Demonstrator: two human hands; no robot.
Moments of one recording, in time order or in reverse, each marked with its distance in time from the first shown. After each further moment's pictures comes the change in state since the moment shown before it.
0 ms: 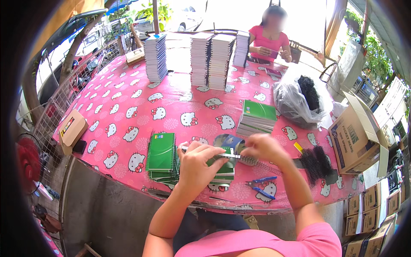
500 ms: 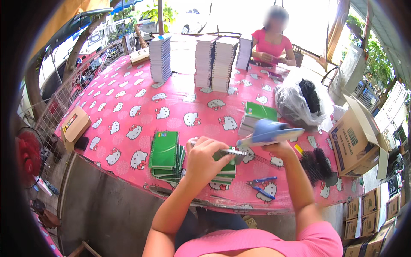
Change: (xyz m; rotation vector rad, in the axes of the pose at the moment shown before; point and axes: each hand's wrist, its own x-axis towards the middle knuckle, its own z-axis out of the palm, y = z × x) left_hand 0.003 -0.008 0.007 -0.055 0.045 0.058; right_hand 0.003 0.030 0.000 1.040 0.274 -0.039
